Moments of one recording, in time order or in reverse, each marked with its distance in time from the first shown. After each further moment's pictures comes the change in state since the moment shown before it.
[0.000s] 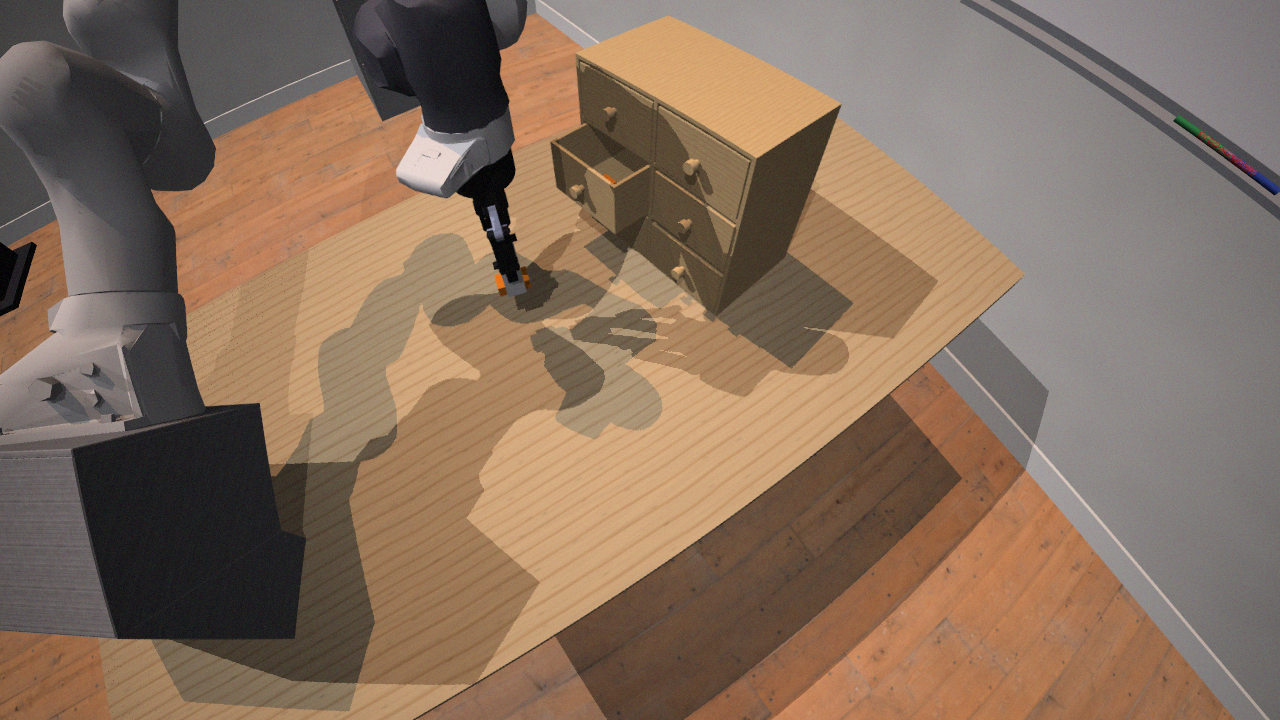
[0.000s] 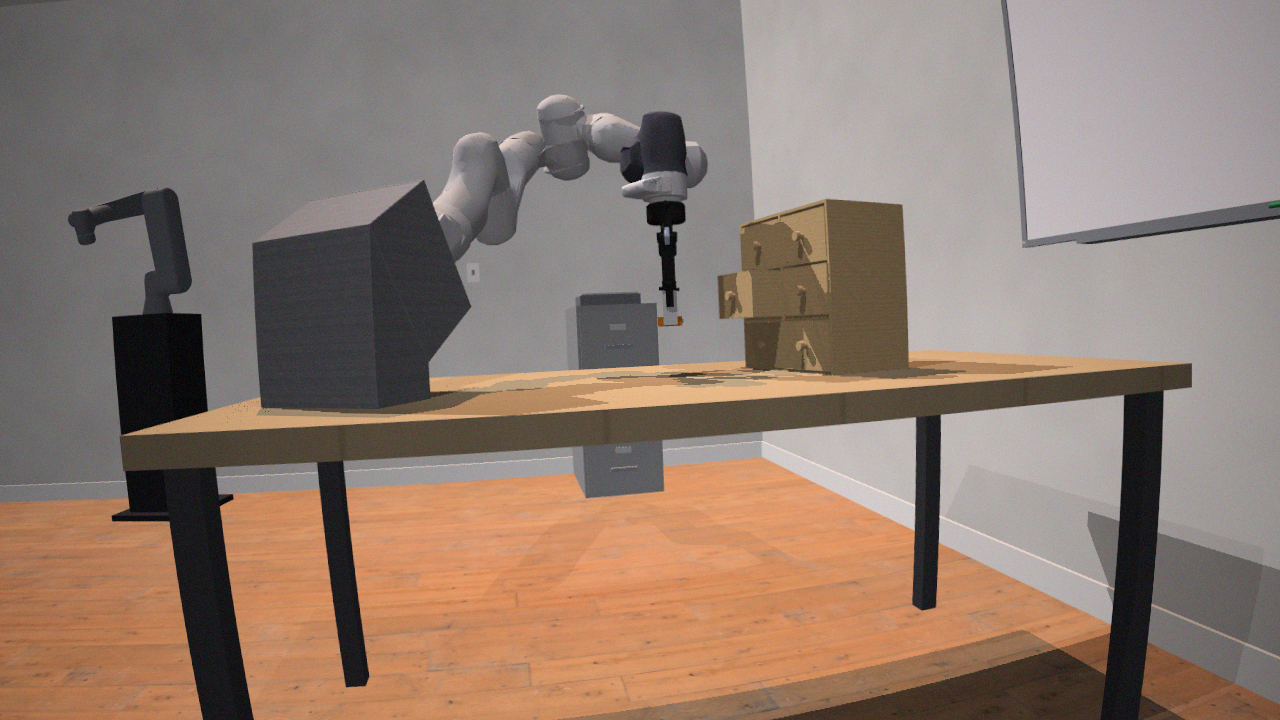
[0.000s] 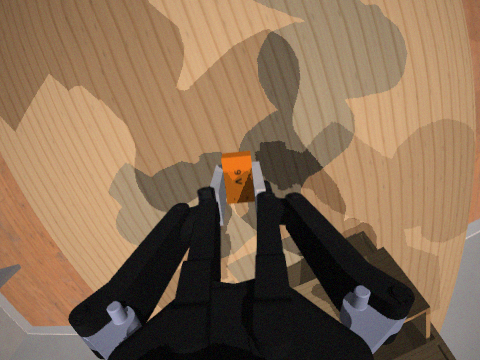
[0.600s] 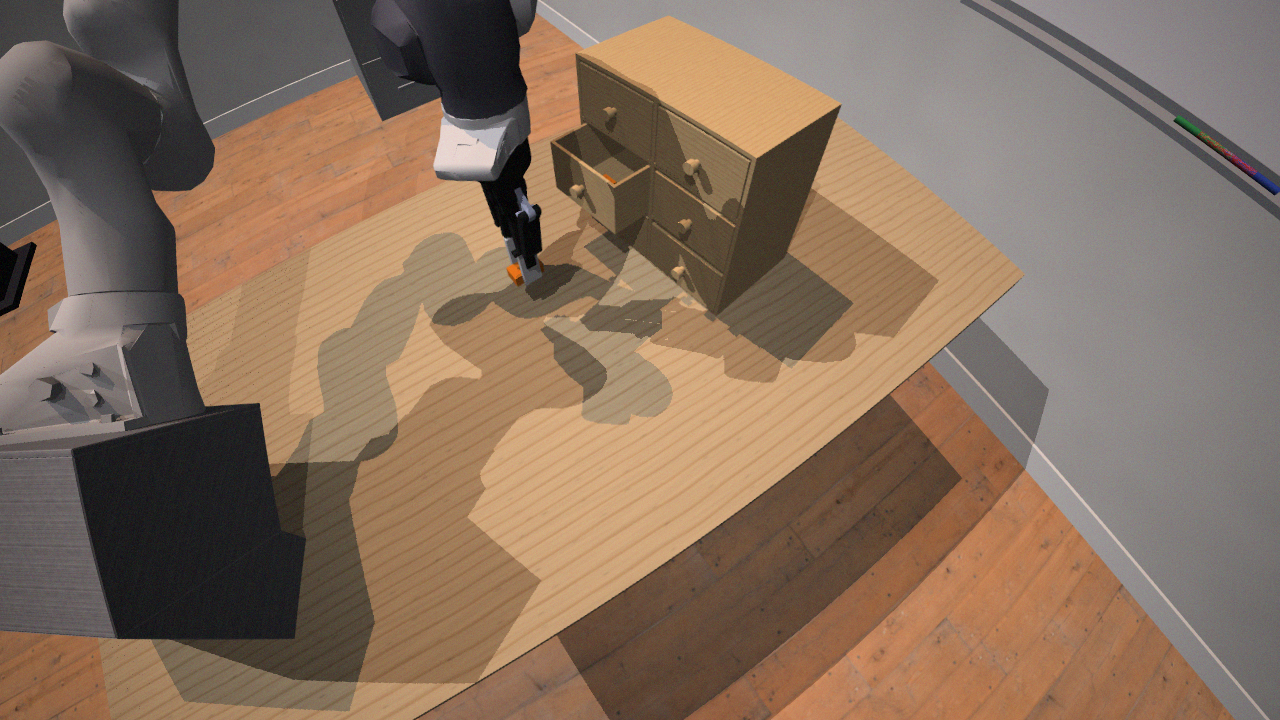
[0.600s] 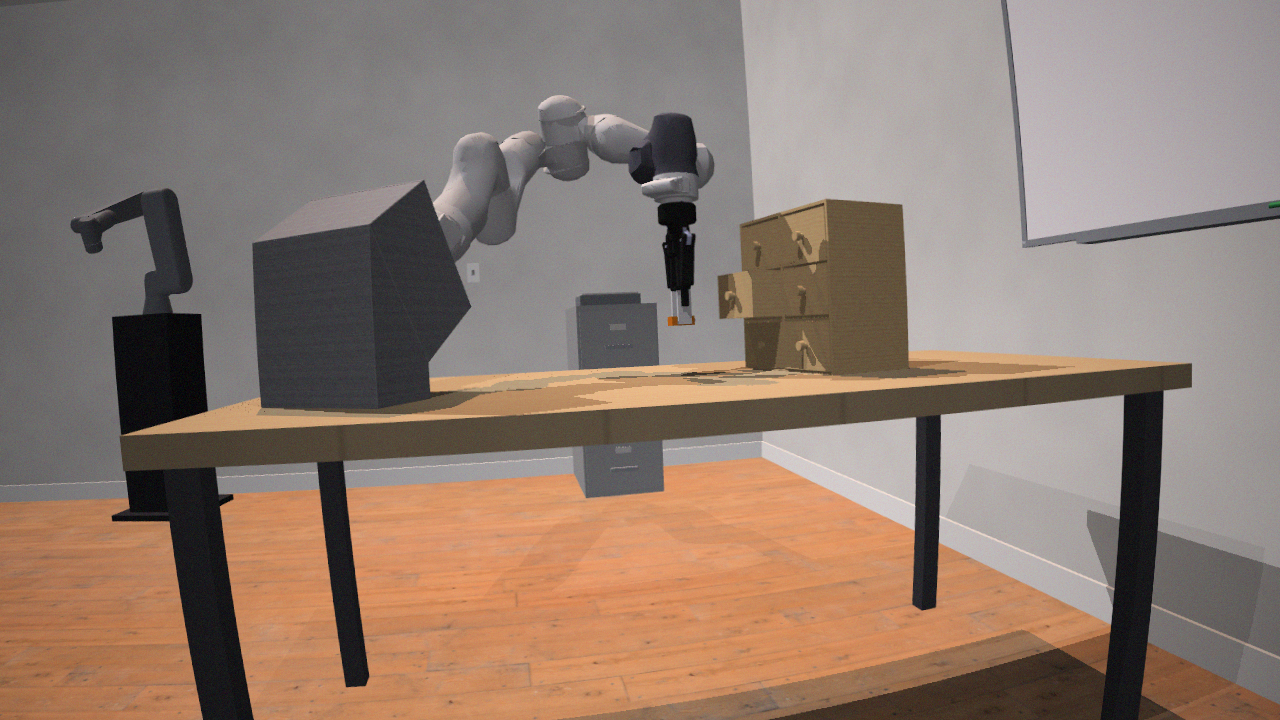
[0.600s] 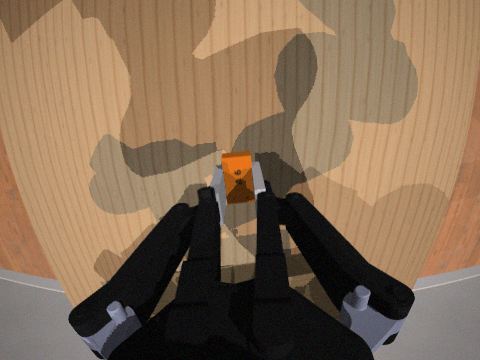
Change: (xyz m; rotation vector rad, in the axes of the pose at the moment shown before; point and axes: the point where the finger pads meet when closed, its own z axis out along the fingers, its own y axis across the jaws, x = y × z) arm -0.021 0.015 -0.001 -0.002 0.000 -0.328
